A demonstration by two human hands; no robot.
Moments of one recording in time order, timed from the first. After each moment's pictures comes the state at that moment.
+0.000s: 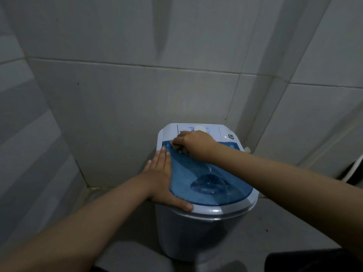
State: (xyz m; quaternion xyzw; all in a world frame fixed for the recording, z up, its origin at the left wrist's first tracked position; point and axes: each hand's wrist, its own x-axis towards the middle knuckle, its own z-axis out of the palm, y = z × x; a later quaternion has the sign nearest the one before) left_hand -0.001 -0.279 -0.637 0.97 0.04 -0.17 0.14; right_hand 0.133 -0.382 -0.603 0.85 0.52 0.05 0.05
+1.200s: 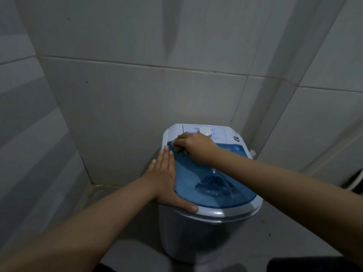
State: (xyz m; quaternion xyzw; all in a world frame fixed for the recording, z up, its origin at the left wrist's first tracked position) left_hand -0.002 -0.279 -0.639 0.98 0.06 -0.17 0.13; right_hand 0.133 -0.373 -0.614 0.84 0.54 0.06 0.01
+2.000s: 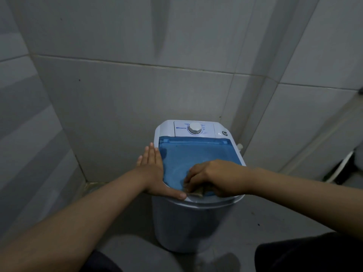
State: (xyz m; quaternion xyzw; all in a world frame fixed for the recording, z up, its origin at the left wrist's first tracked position) left_hand -0.013 -0.285 -0.635 0.97 0.11 -0.17 0.12; right_hand 0.063 -0.476 -0.592 0.76 0.64 -0.11 0.02
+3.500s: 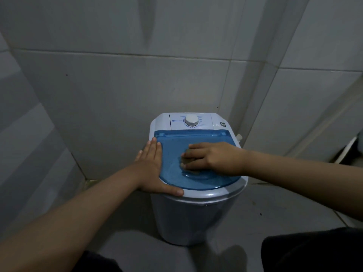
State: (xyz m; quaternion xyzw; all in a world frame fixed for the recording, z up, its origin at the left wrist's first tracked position) left_hand -0.008 -0.280 -0.641 0.98 0.05 -0.15 0.13; right_hand 0.117 -0.480 -0.622 0.68 0.71 0.10 0.11
